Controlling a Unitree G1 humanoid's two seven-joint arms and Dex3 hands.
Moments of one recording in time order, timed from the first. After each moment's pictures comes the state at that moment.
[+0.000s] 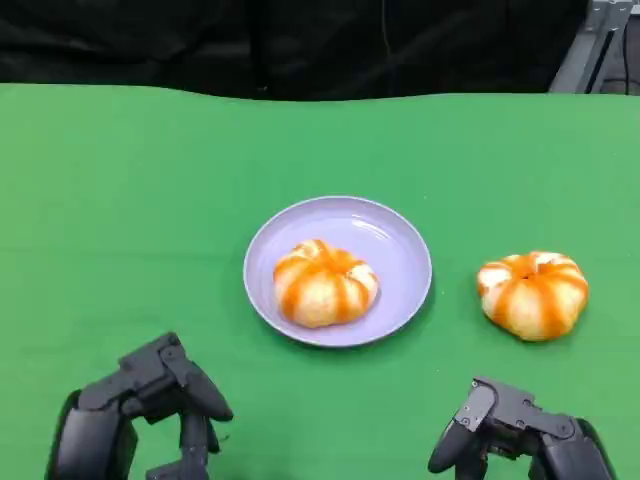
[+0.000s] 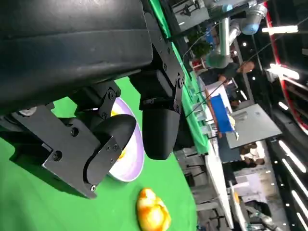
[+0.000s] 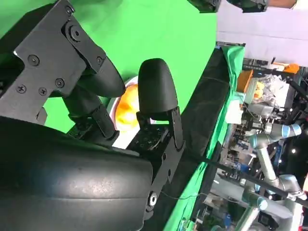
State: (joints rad) left arm 0.42 0.01 -0.04 -0.27 0.04 -0.46 -0.06; right arm 0.50 -0.02 0.27 -0.38 -0.26 -0.32 -0.07
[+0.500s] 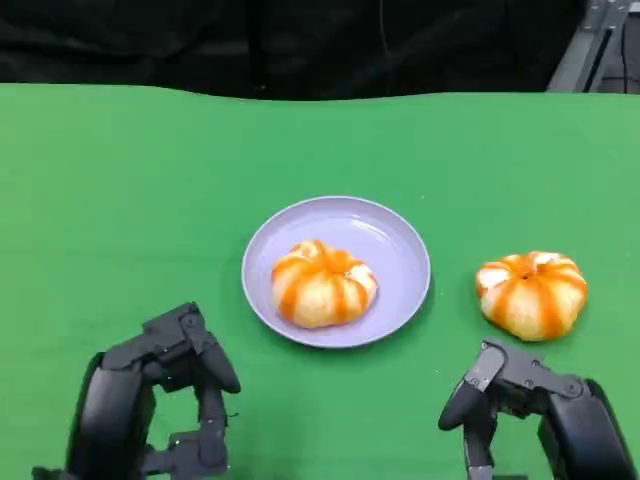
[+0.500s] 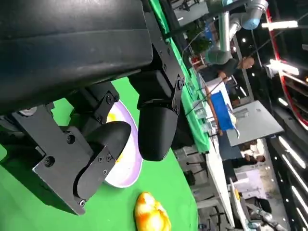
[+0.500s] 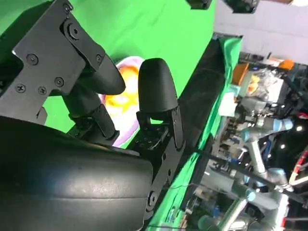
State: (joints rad) left arm 0.27 0.00 -0.05 -0.16 0.06 -0.42 -0.05; right arm 0.38 -0.02 0.21 -0.34 -0.24 -0.29 -0.06
